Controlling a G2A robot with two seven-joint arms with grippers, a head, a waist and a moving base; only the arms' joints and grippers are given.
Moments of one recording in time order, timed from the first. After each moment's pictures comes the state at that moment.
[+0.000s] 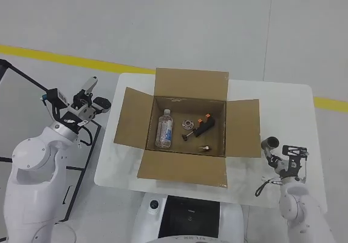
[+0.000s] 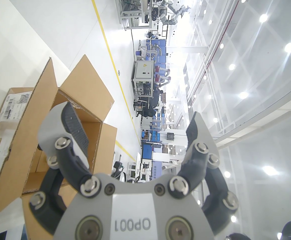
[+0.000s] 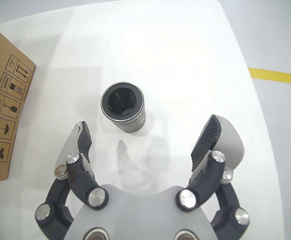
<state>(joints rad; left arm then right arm) 1.64 -1.14 -1.83 -1.99 -0.40 0.22 -0.53 -1.80 -1.31 1.66 -1.56 -1.28 -0.02 0.03</state>
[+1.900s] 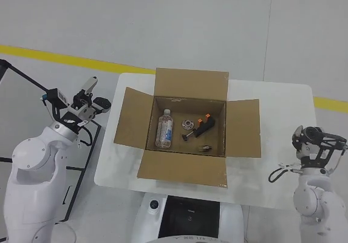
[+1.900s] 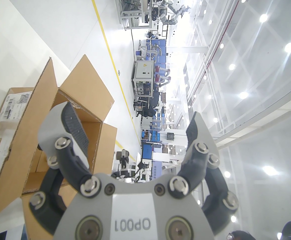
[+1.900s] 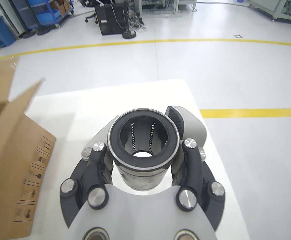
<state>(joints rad) 1.64 -1.14 -1.83 -1.99 -0.40 0.22 -0.53 -1.86 -1.30 1.80 -1.91 -1.15 -0.01 0.00</state>
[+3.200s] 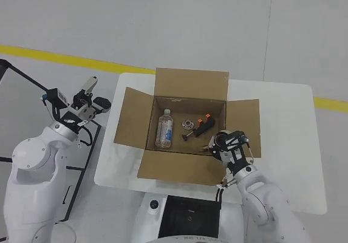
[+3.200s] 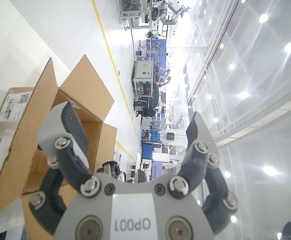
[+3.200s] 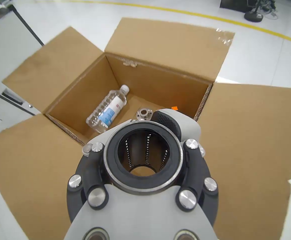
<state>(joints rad) 1.64 -1.14 -1.83 -1.99 -0.40 0.22 -0.53 -1.79 -1.31 1.27 -2.03 -1.38 -0.12 0.34</state>
